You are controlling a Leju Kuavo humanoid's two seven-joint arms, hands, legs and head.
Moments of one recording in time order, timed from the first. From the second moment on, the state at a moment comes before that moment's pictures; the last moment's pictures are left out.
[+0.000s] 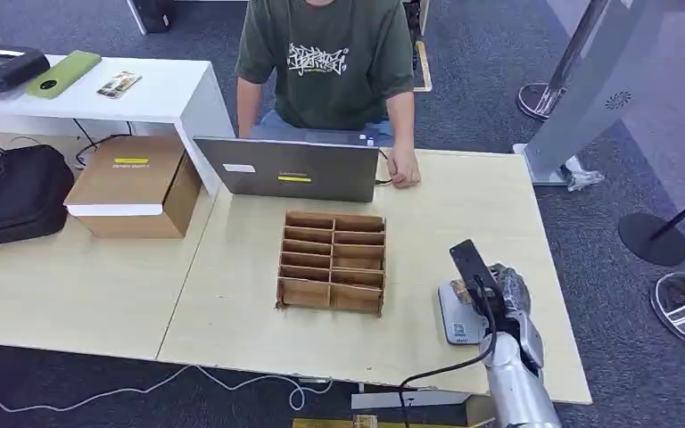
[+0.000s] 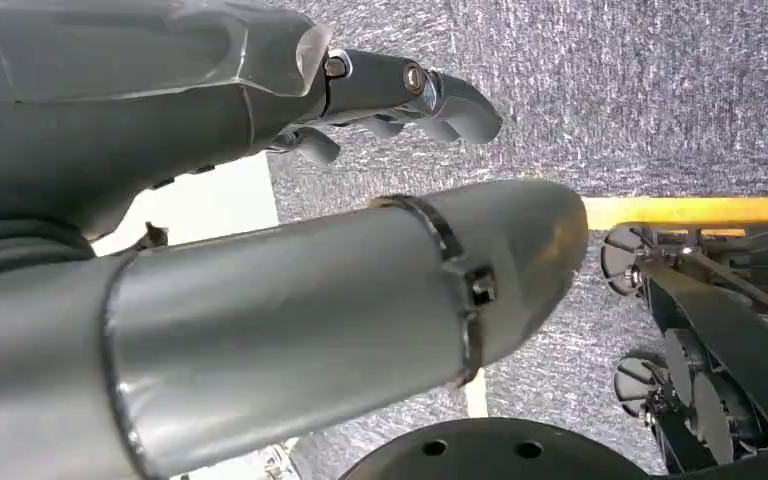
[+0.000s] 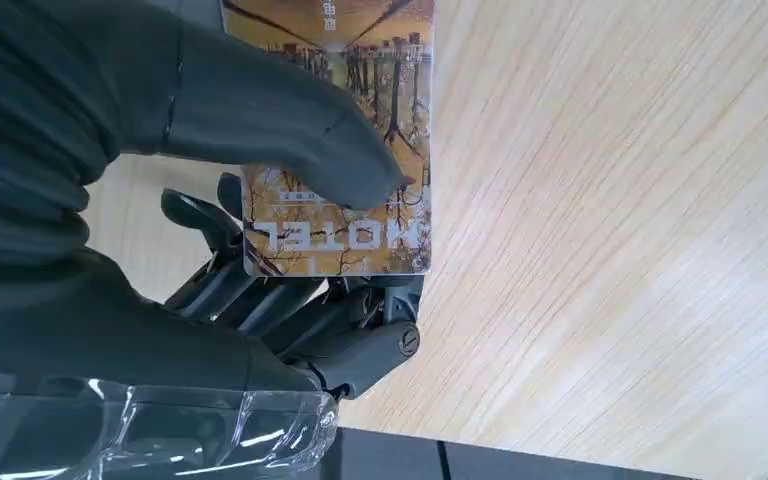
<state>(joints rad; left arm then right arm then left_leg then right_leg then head) -0.07 0.05 -1.54 -0.03 1.52 -0.16 -0.05 -0.27 0.08 -0.17 -1.01 0.97 -0.07 0.25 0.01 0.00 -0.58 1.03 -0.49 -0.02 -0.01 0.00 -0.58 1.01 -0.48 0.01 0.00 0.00</state>
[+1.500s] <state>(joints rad) -0.07 0.03 -1.54 -0.03 1.51 -0.15 -0.09 -0.22 0.06 -0.01 -1.33 1.57 -0.68 0.26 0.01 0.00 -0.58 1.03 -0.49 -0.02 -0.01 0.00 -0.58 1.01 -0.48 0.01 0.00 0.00</state>
